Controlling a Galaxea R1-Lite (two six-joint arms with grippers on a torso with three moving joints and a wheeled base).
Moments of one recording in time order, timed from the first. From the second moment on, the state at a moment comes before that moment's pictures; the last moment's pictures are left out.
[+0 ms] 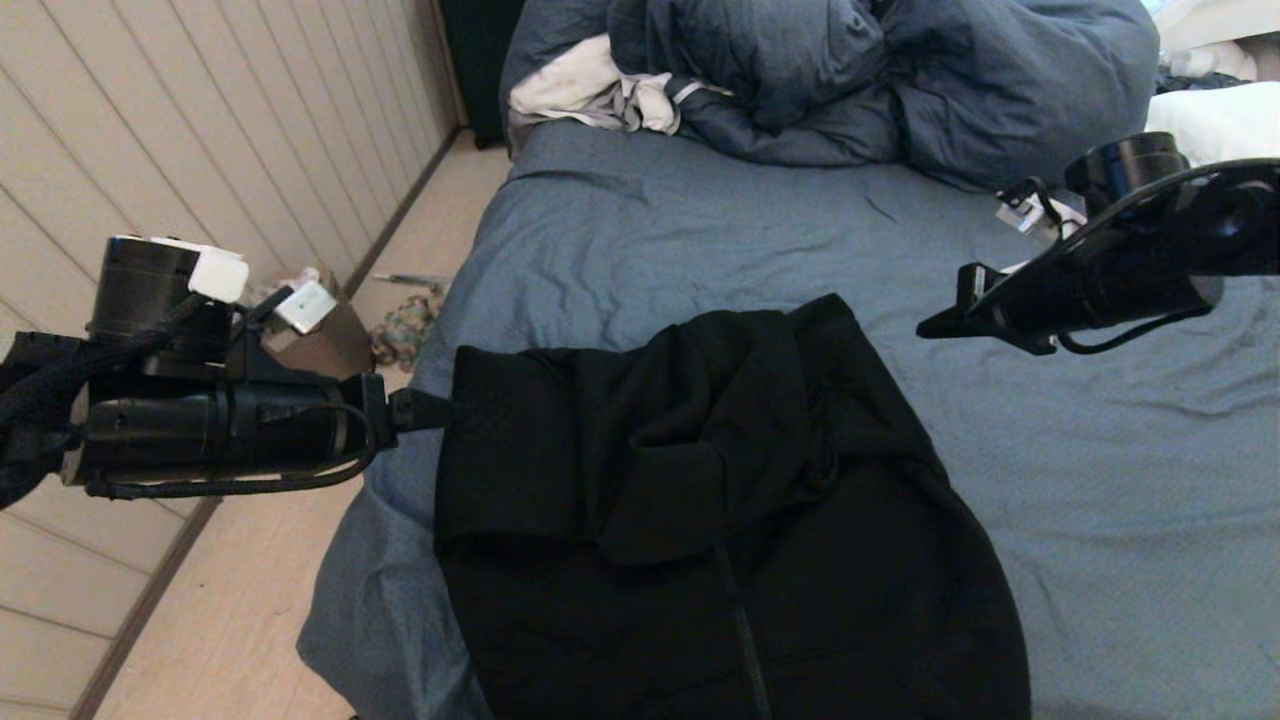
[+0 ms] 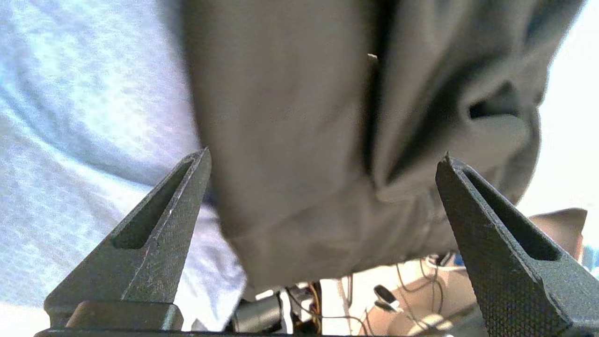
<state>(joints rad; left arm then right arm) -0.28 1.56 -0.97 -0.03 -0.34 -0.39 -0.07 1.92 -1.75 0.47 0.40 0.21</state>
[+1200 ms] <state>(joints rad) -0.22 1.72 -0.88 -0.31 -0.36 -0.41 -0.07 2.02 -1.71 0.47 0.42 0.13</state>
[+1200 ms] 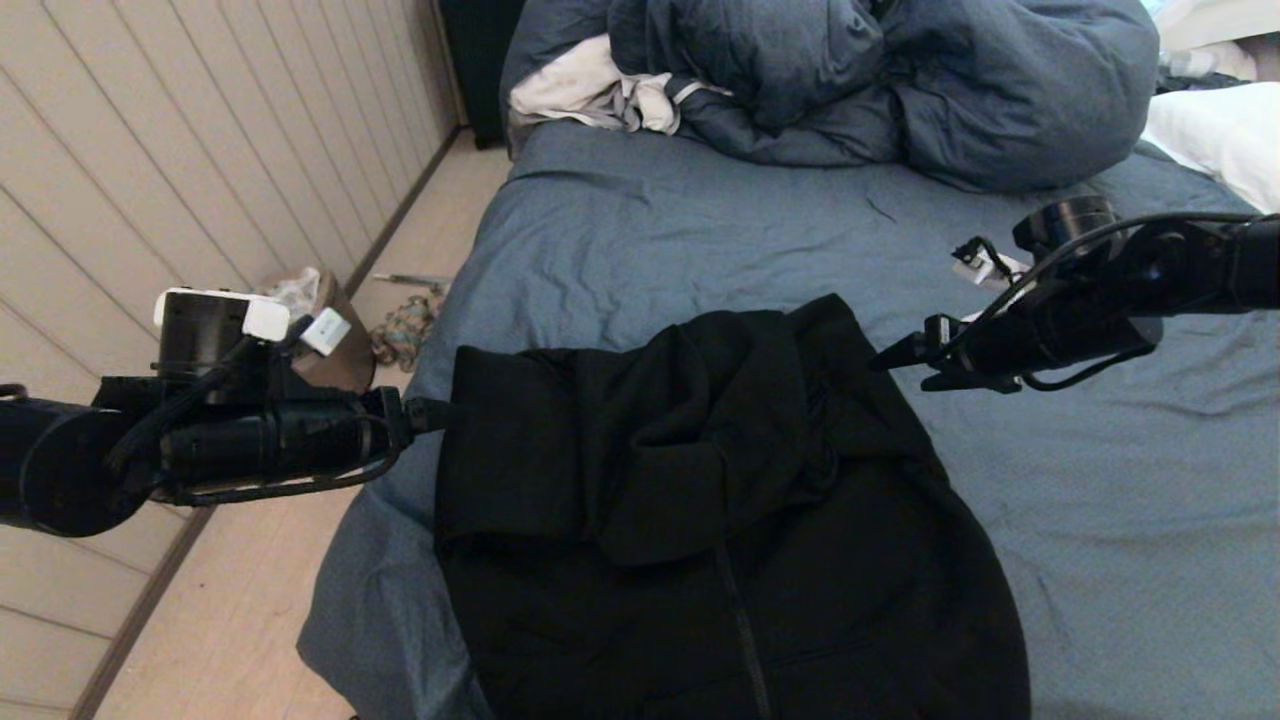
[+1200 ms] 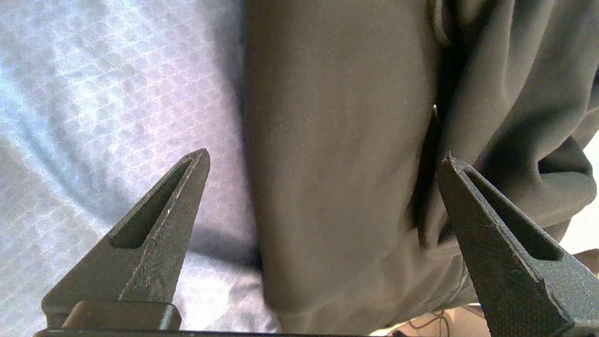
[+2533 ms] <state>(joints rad) -0.28 2.01 -1.19 -0.29 -0.43 -0.41 -0.06 2.01 -1.71 0.47 0.43 0.13</state>
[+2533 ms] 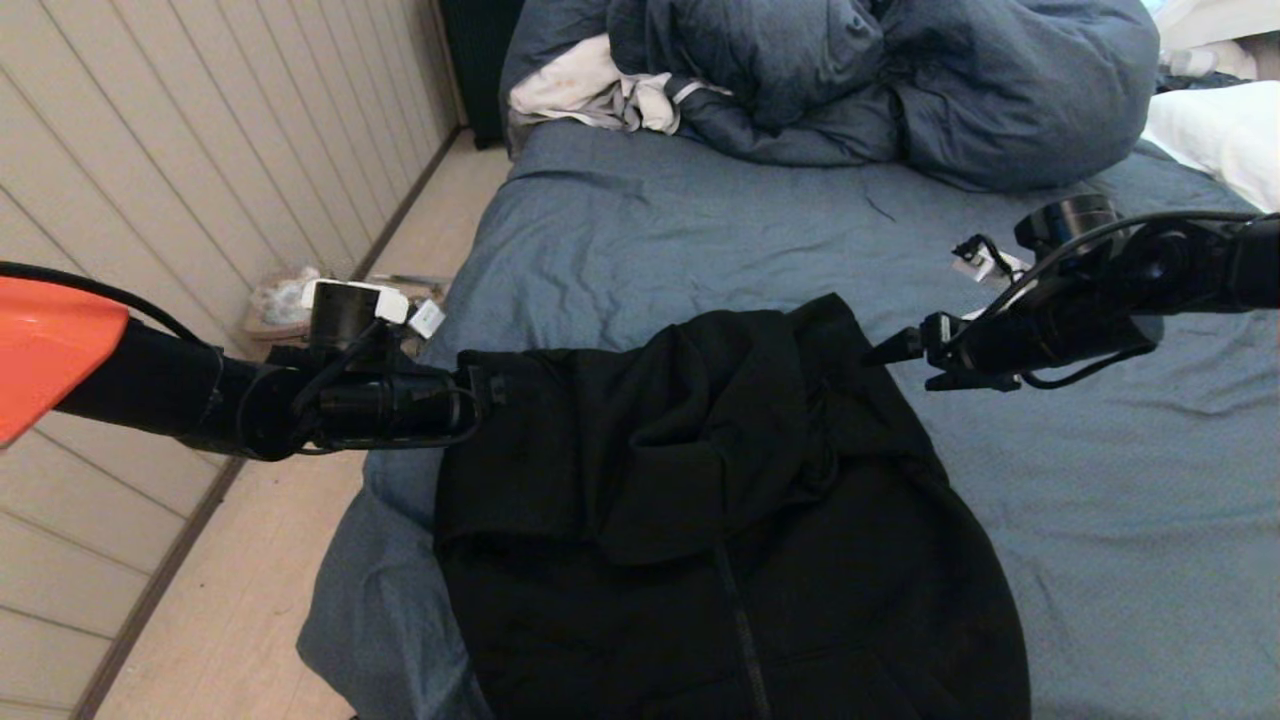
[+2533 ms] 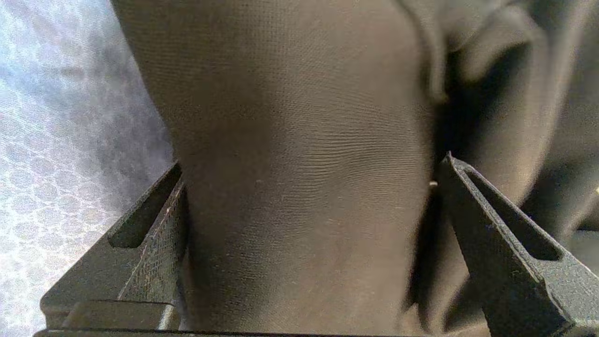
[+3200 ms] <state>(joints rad) -0.29 2.00 -1.18 -0.29 -0.43 -0.41 -0.06 2.02 -1.71 0.47 0.43 0.12</state>
